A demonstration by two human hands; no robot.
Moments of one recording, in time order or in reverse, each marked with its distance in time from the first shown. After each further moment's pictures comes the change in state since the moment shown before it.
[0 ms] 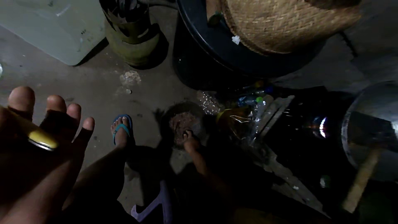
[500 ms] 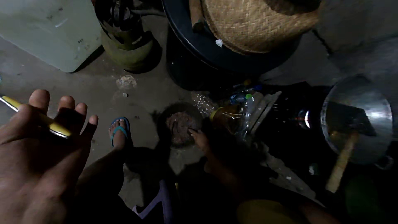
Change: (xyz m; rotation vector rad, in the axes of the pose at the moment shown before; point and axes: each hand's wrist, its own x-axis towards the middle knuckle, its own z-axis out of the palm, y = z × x) left_hand 0.003 -0.003 0.010 0.052 0.133 -0.062; right_hand 0.007 0.055 -0.049 -0.145 -0.067 -0.167
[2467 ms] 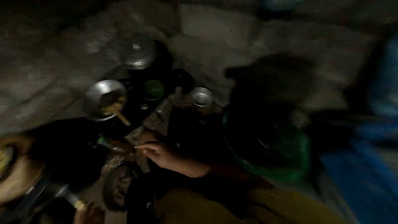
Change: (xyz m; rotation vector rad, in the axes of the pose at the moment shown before) left_hand -0.290 -0.142 0.045 0.830 -1.176 -0.236; right_hand -0.528 0.143 0.024 1.203 1.181 -0.162
